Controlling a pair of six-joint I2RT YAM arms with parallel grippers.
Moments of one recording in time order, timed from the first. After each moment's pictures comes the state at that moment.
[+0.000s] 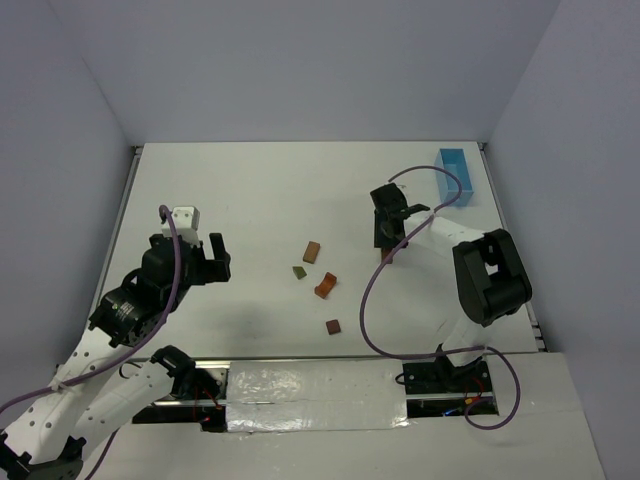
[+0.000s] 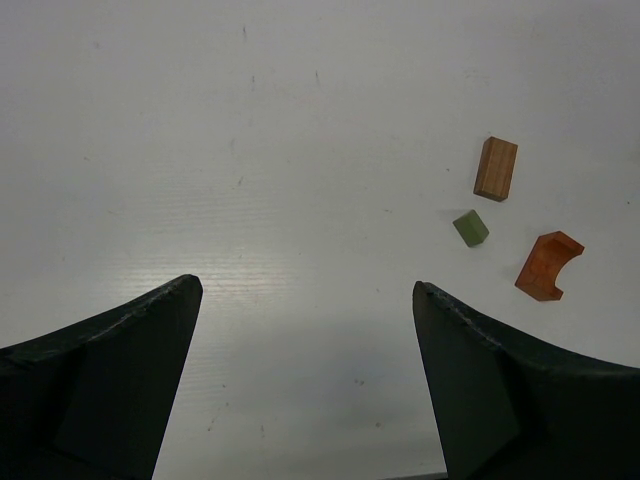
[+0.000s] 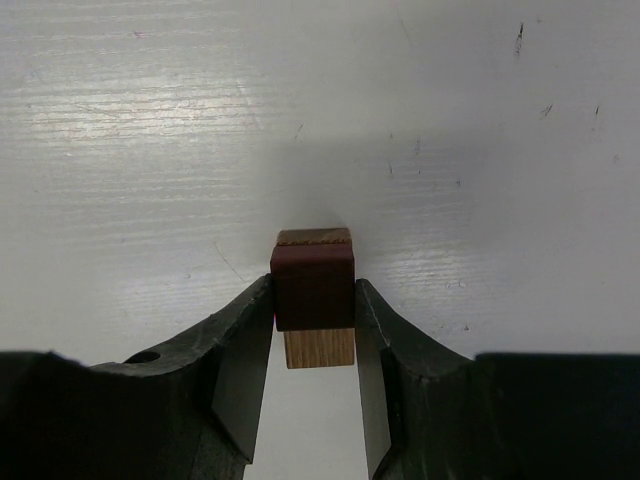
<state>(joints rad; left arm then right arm) -0.53 0.65 0.84 -0.72 -0.38 -0.37 0.38 1.70 1.03 -0.40 0.27 0.38</state>
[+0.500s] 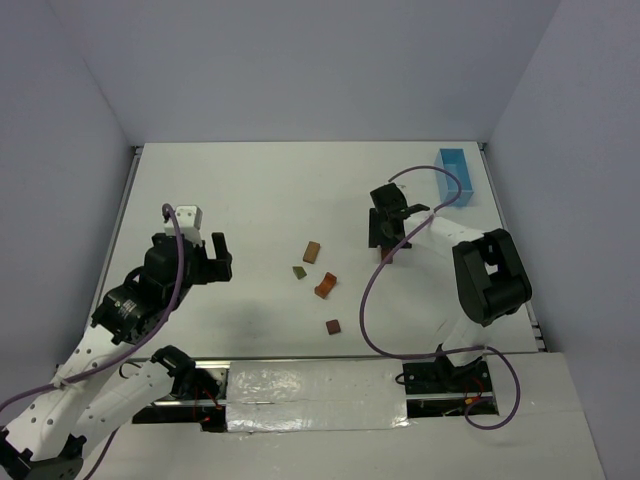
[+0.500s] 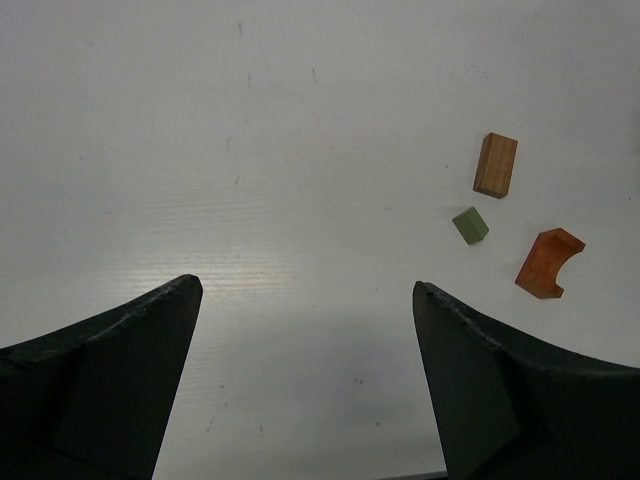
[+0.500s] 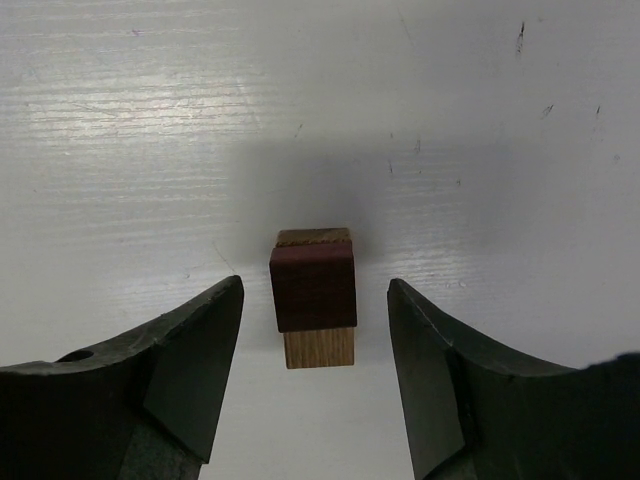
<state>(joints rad) -0.53 0.66 0.84 -0.72 -0.38 -0.37 0.38 1.70 1.04 -0.40 0.27 0.38</state>
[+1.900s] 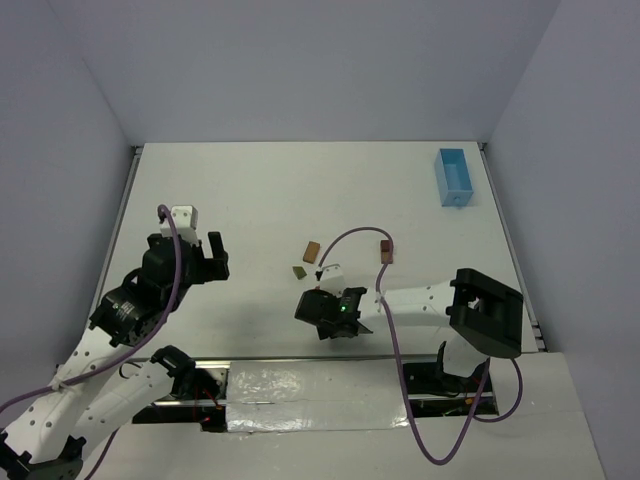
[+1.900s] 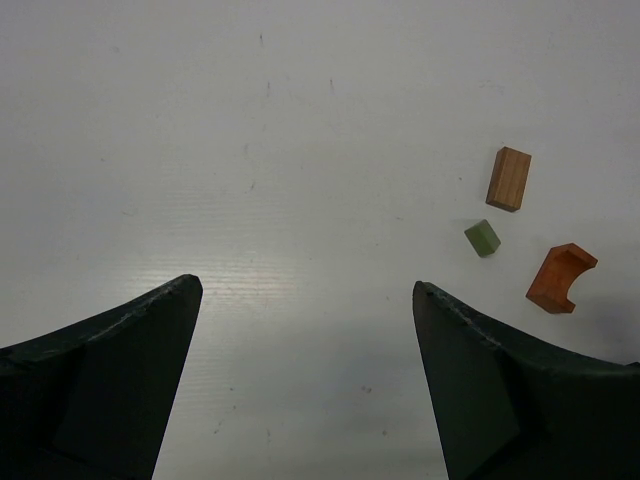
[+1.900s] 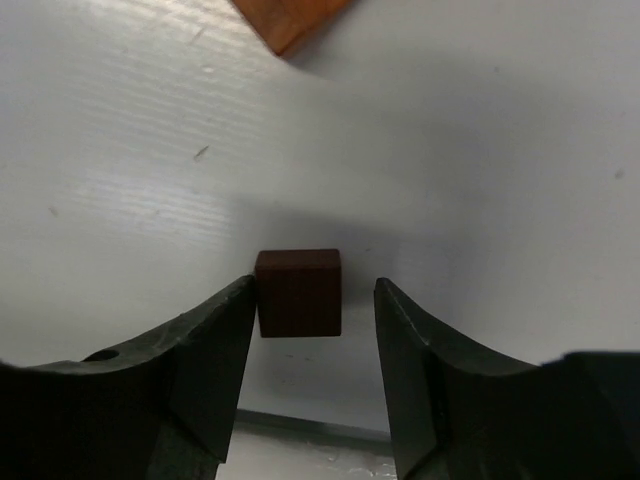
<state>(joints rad) -0.53 0.65 0.84 -0.72 -0.42 -0.37 1.24 1.59 0.86 -0.56 0.45 0.94</state>
